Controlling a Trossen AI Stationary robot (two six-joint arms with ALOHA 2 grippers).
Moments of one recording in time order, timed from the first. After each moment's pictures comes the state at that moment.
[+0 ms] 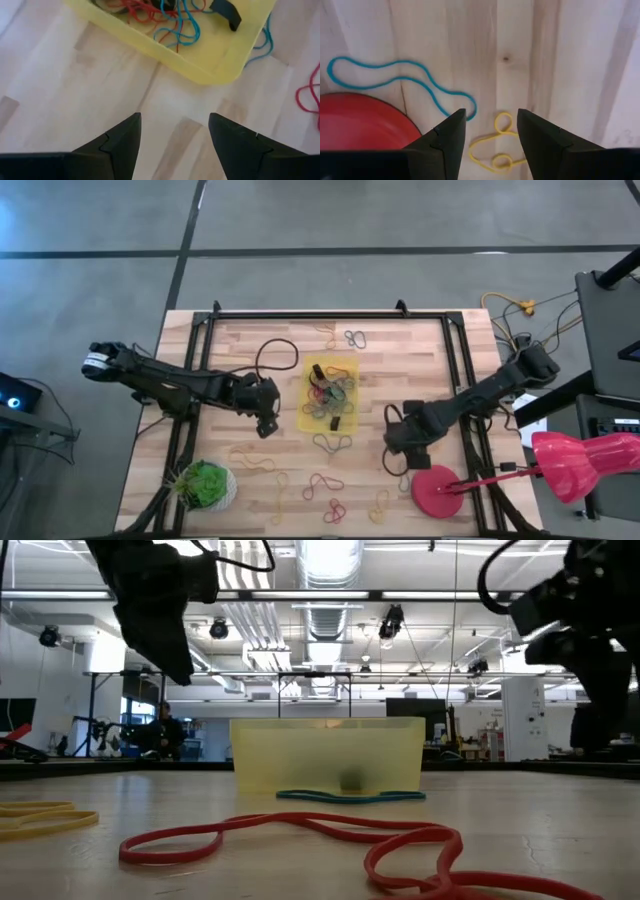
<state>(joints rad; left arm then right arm) -0.18 1.24 0.90 -0.71 -0.22 -0.61 0.44 1.52 0.97 -1.04 0.00 0.50</state>
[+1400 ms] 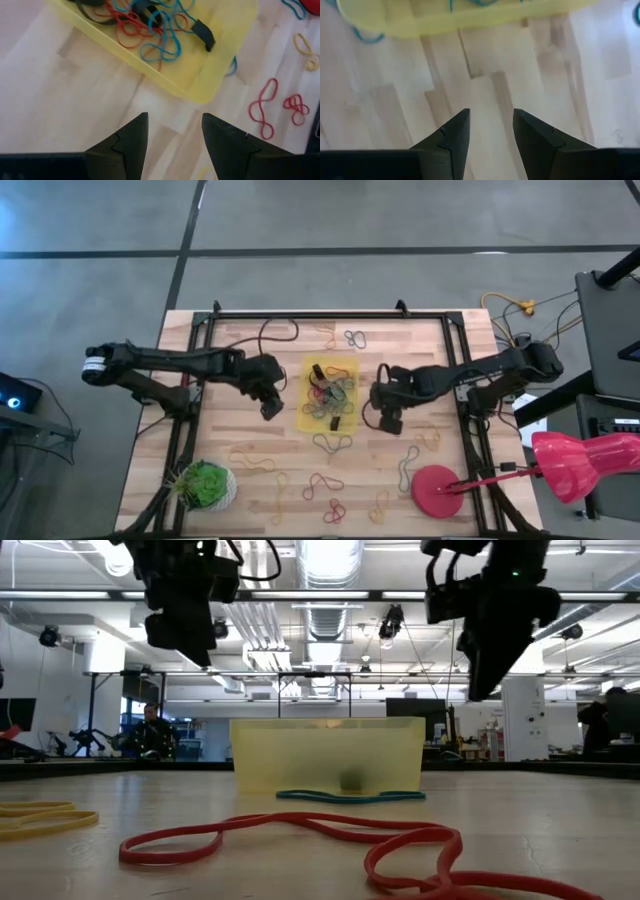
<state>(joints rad) 0.03 1.24 1.01 -0.75 0.07 -0.55 0.12 1.46 1.03 -0.90 0.19 0.37</state>
